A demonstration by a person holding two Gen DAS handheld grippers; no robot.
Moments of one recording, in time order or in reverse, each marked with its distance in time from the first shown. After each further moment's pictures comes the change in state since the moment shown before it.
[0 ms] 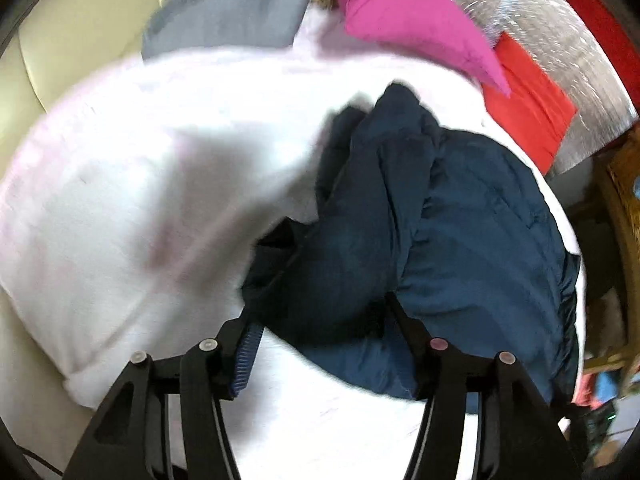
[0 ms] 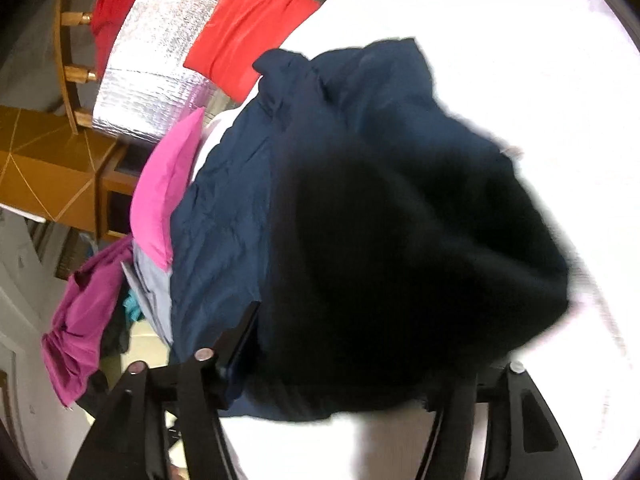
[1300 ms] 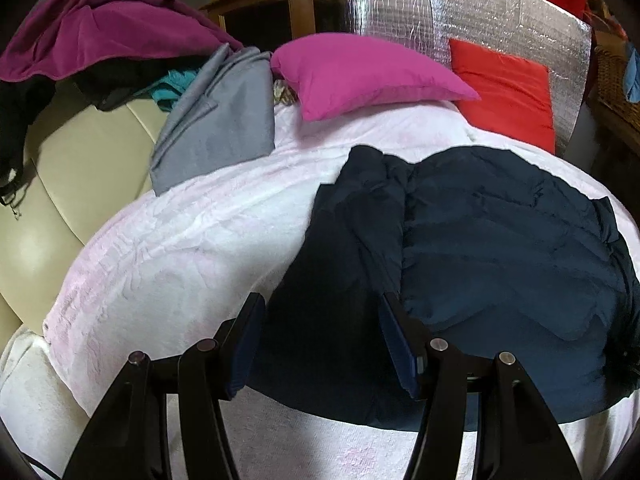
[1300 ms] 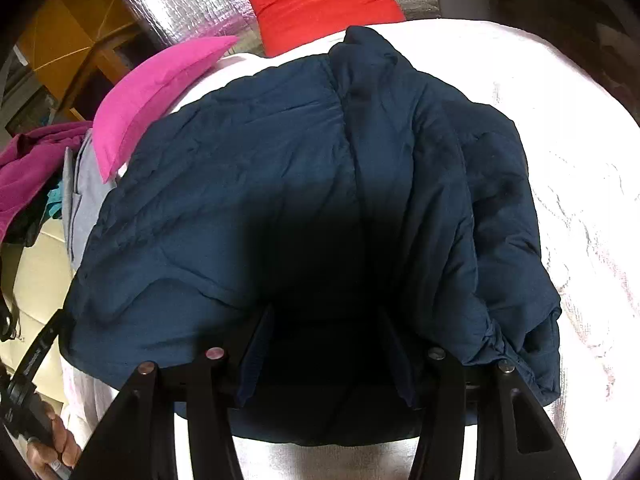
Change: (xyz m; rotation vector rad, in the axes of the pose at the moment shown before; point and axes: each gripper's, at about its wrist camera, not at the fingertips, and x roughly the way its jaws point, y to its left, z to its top) left arm -0.002 -0.042 -0.026 0.290 -0.308 0.186; right arm 0.045 0.064 0.002 -0.439 0.018 -0.292
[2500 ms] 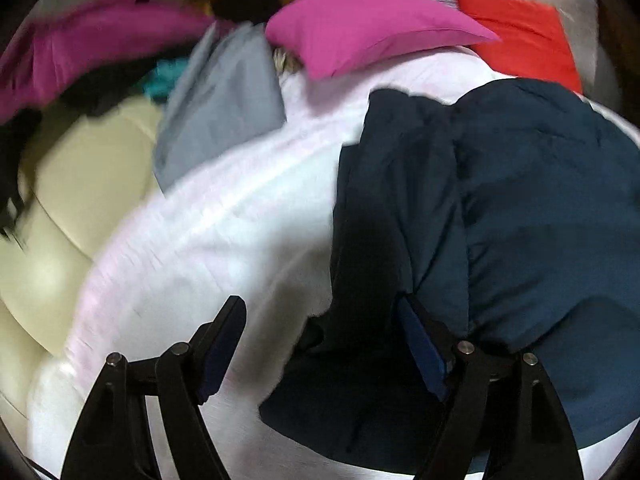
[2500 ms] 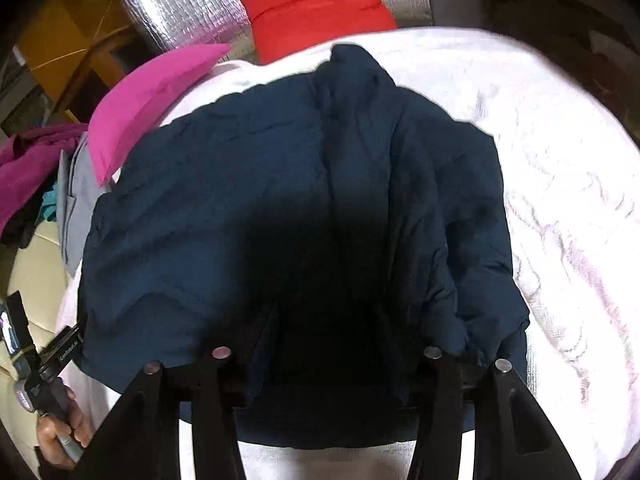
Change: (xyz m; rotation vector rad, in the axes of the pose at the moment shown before) left arm 0.041 -0.002 -0.002 0.187 0.057 0.172; right arm -0.015 -0.003 0.016 -0.017 -0.014 -0.061
